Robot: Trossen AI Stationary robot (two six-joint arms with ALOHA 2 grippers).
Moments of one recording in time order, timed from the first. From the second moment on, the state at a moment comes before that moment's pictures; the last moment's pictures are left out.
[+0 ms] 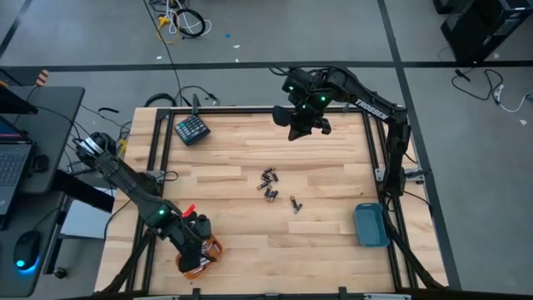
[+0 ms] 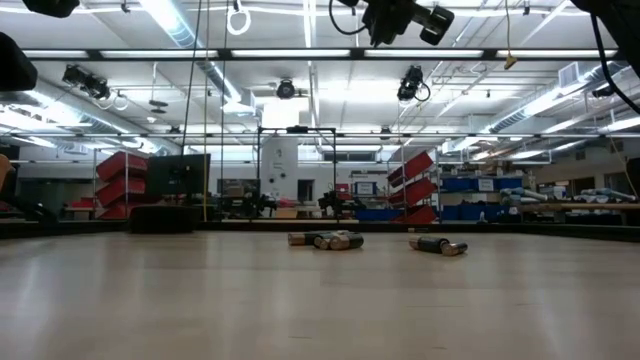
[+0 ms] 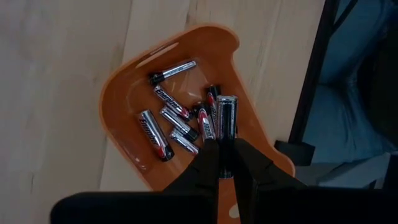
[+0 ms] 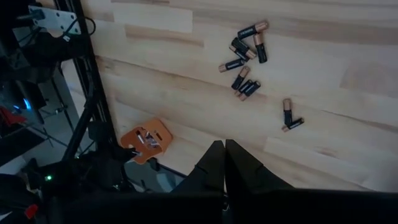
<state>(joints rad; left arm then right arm) -0.75 1.37 0.93 -0.69 0.04 -1.03 -0.38 1.92 2.28 -1.57 -0.44 1.17</state>
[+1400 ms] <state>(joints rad) -0.75 1.32 0.93 -0.77 -0.32 -0.84 -0.33 1.92 2.17 -1.57 -0.21 0.89</state>
